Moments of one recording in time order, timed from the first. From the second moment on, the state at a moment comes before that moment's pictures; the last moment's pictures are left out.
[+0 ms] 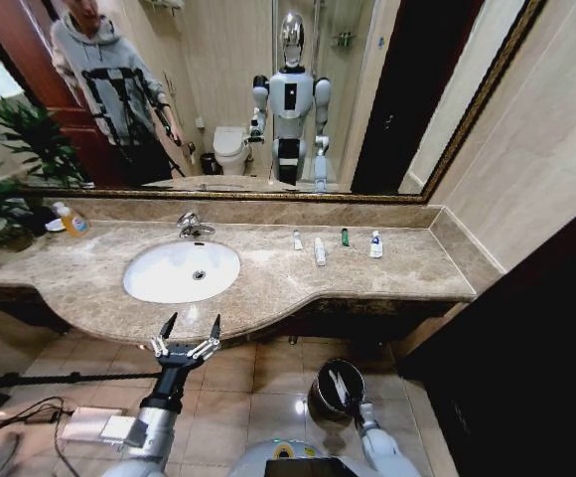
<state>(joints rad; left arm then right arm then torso) 1.93 -1.44 -0.60 -2.42 -0.21 -0.08 0.08 -1.12 1.47 0.57 0.67 -0.06 0.15 -0.08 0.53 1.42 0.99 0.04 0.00</state>
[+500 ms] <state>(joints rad) 1.93 -1.44 -0.60 -2.42 -0.21 -0.08 0.08 -1.18 1.46 0.58 0.74 -0.10 0.14 -0.08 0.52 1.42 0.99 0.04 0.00</state>
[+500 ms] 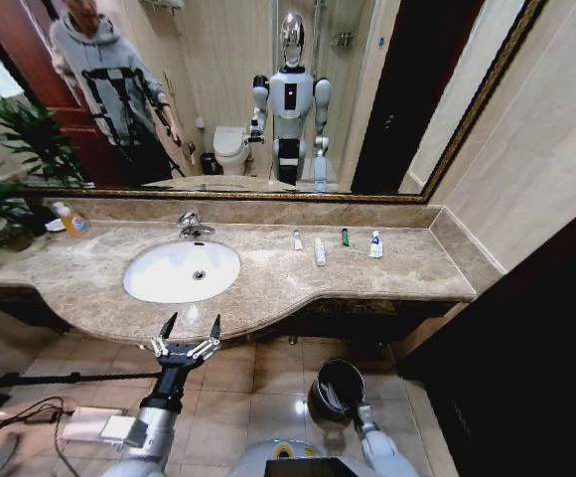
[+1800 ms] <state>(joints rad) 1.93 -1.44 -0.60 -2.42 -0.21 -0.08 0.08 -1.81 1.48 0.63 2.03 0.21 0.26 0.08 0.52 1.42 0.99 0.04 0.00</state>
